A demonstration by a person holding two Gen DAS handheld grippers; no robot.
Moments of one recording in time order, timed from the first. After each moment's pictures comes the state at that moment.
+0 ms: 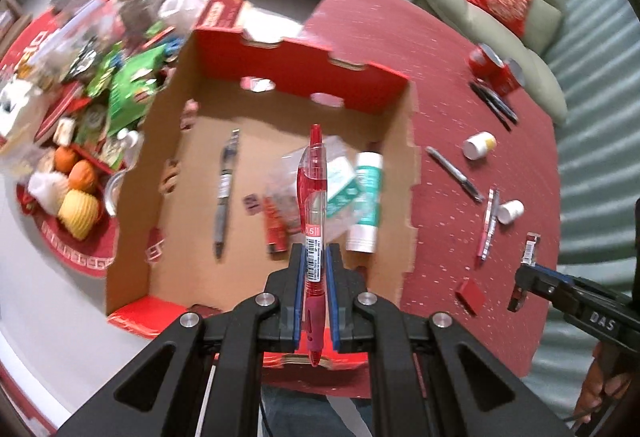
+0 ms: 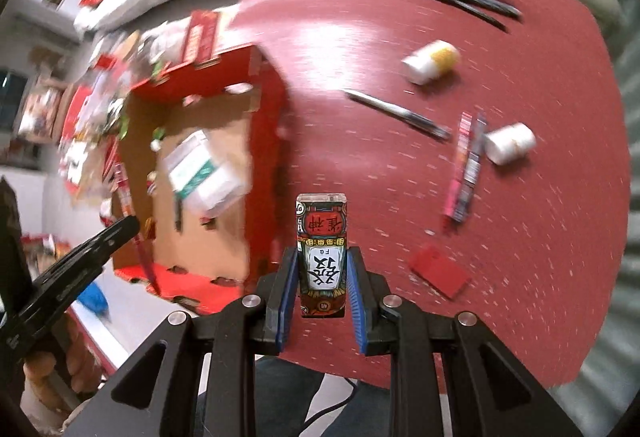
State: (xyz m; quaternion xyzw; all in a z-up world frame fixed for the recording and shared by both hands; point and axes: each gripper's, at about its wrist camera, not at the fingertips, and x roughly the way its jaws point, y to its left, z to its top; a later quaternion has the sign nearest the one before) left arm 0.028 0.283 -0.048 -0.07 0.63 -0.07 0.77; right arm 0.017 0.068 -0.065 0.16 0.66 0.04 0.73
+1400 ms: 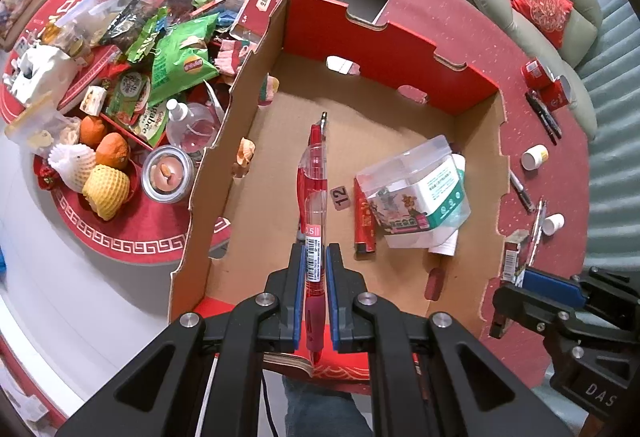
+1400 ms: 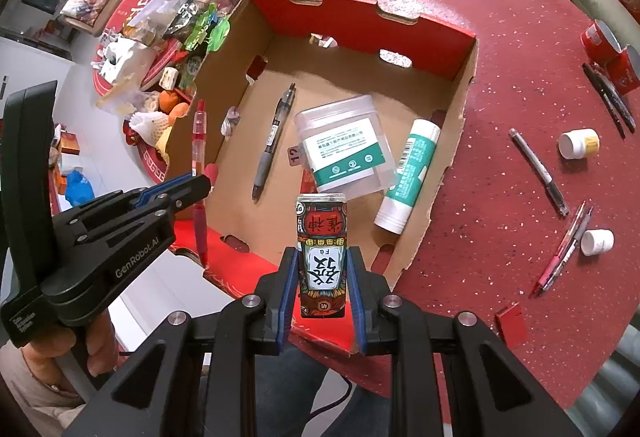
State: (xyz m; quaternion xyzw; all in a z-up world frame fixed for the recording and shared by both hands) left arm 0.037 0.350 -0.081 -0.07 0.65 -0.03 0.75; right arm 0.054 0.210 -0.080 0.04 0.69 0.16 0.70
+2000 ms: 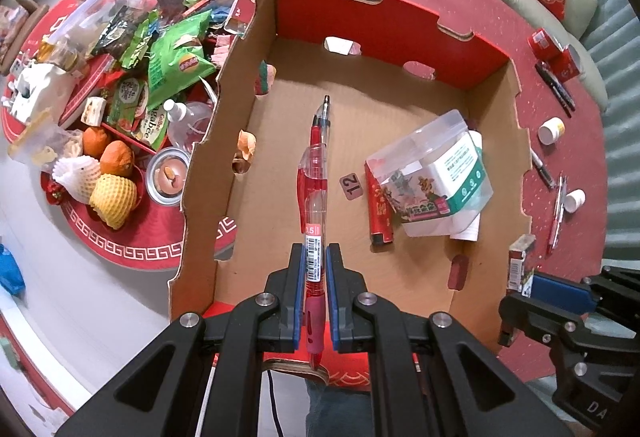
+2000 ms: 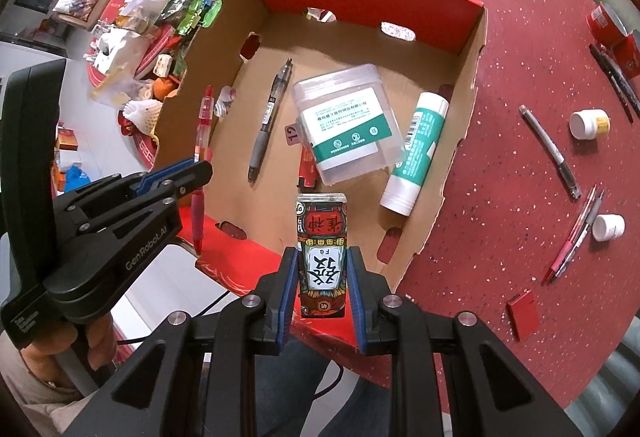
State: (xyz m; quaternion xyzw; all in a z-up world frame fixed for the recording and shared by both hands) left arm 0.038 0.340 -0.098 -0.02 0.67 -0.03 0.74; right arm 0.048 0.212 -0.099 0.04 0.71 0.16 0.69
